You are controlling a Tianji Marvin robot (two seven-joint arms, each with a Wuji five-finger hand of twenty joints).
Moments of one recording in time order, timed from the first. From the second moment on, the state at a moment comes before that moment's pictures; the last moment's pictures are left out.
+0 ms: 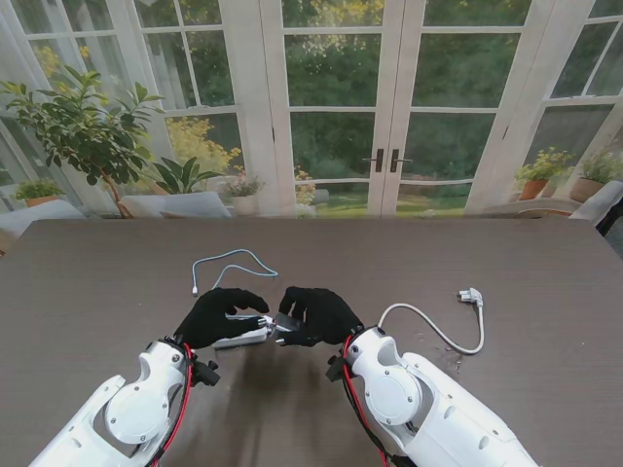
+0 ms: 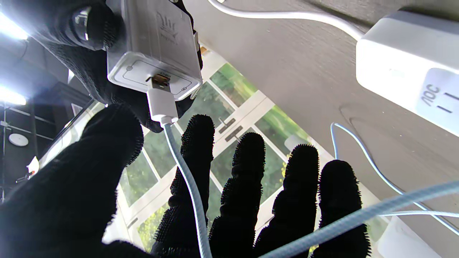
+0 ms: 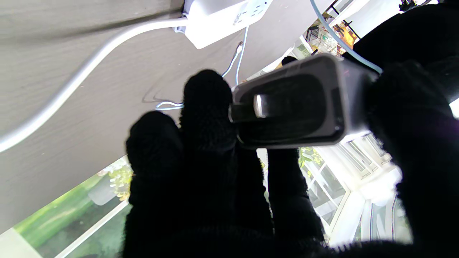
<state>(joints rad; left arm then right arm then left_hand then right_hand) 1.61 -1.14 -1.25 -1.51 0.34 -0.34 0.13 -1.30 -1.21 0.80 -1.38 -0.43 -0.17 -0.22 0.54 -0.64 0.78 -0.19 0.94 0.04 0.42 0.55 0.91 0.23 0.31 0.70 0.61 0.42 0.47 0.59 0.22 0.45 1.03 0.69 0.32 -0.93 1.21 -0.41 0.66 0.07 1.16 0.20 1.01 0.16 0.82 0.71 1.28 0.08 0.96 0.50 0.95 0.19 1.41 0.55</state>
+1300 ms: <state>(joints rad) 1.60 -1.15 -1.24 -1.49 0.23 -0.36 0.08 -1.31 -1.20 0.80 -1.38 -0.42 -0.16 -0.20 0.75 -0.69 0.77 -0.21 1.01 0.05 0.73 0.48 1.05 0.23 0.44 0.85 0.77 0.42 0.67 0.69 0.32 0.46 1.18 0.75 0.32 -0.93 1.21 -0.41 0.66 0.07 1.16 0.20 1.01 0.16 0.82 0.71 1.28 0.08 0.97 0.50 0.95 0.19 1.41 0.55</state>
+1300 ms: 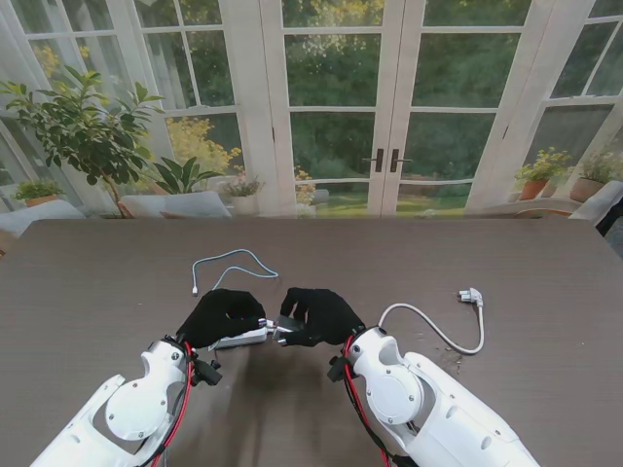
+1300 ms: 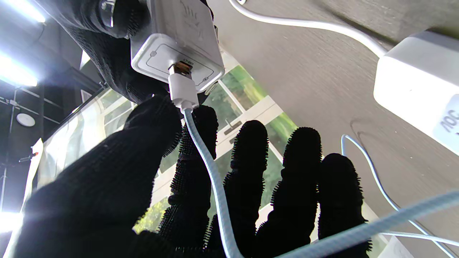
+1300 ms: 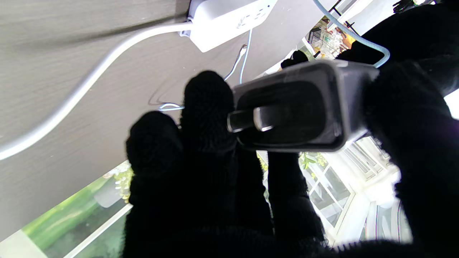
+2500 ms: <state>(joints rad) 1.62 -1.13 -1.26 -1.52 0.25 -0.28 0.01 -1.31 -1.20 0.81 -1.39 -0.39 -0.15 -0.19 0.62 -0.74 0.90 -0.21 1.01 0.16 0.59 0.57 1.09 0.24 0.47 0.86 0.86 0.42 0.75 0.70 0.40 0.48 1.26 0.78 0.36 -0.92 1.21 -0.41 0.69 -0.01 1.16 0.25 1.02 0.22 0.82 0.73 1.28 0.07 1.09 0.50 1.00 0.19 1.41 0.55</state>
